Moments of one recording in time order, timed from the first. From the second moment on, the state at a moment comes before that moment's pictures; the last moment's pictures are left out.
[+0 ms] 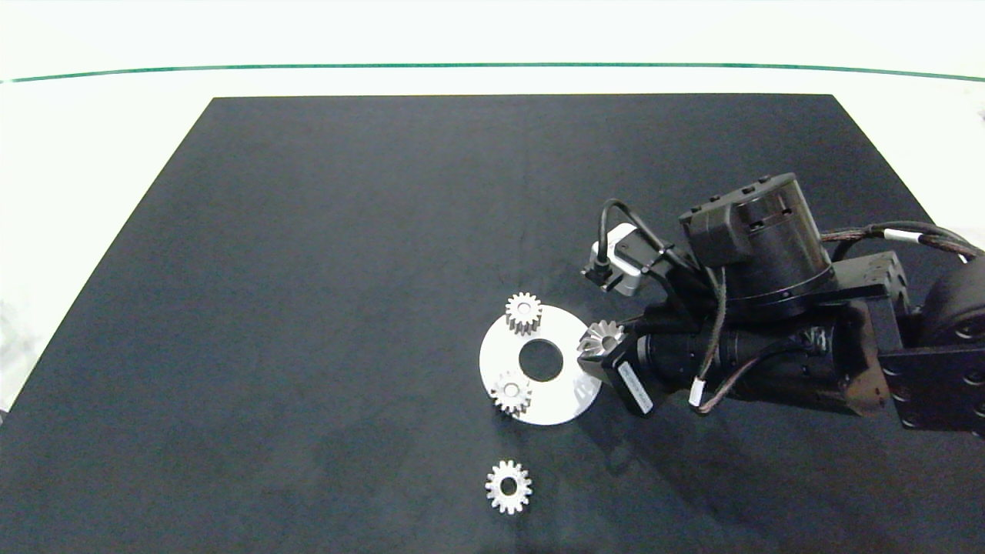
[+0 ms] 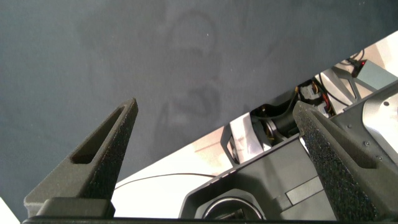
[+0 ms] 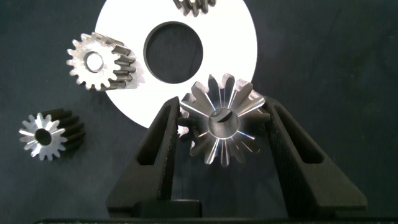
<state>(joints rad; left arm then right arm) -0.07 0.48 -0.59 0.70 -0.25 0.39 0.73 1.68 -1.17 0.12 -0.21 -0.16</state>
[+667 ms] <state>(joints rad) -0.06 0.48 -0.58 0.70 -0.25 0.39 0.48 1.61 -1.12 0.12 -0.21 -0.15</state>
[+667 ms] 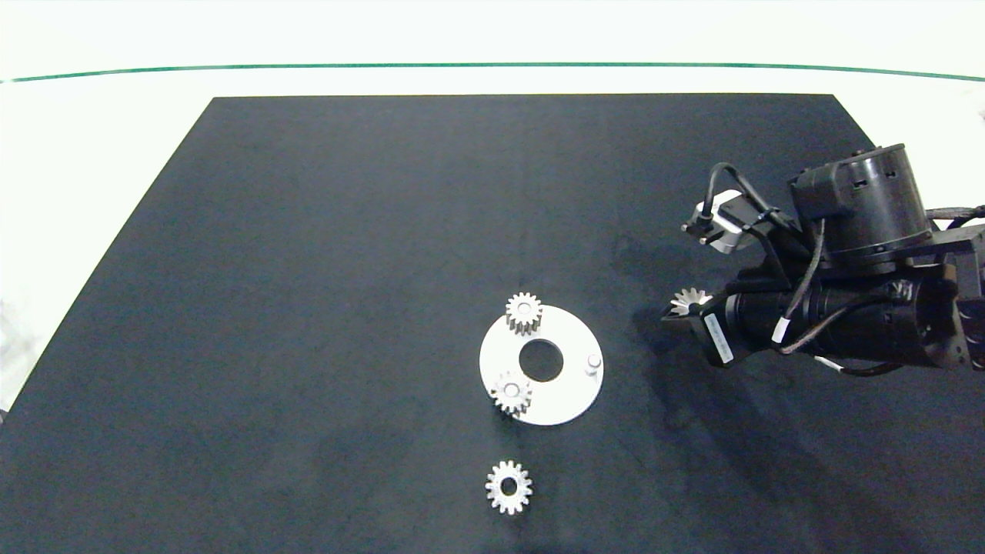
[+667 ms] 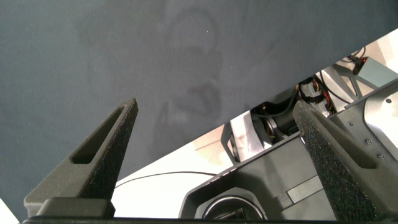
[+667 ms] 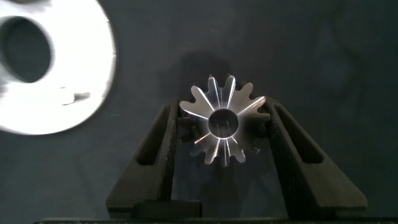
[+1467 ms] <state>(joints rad) -0.06 0.47 -0.57 0.70 -0.24 0.39 0.40 1.66 -1.10 0.11 -0.19 -0.14</state>
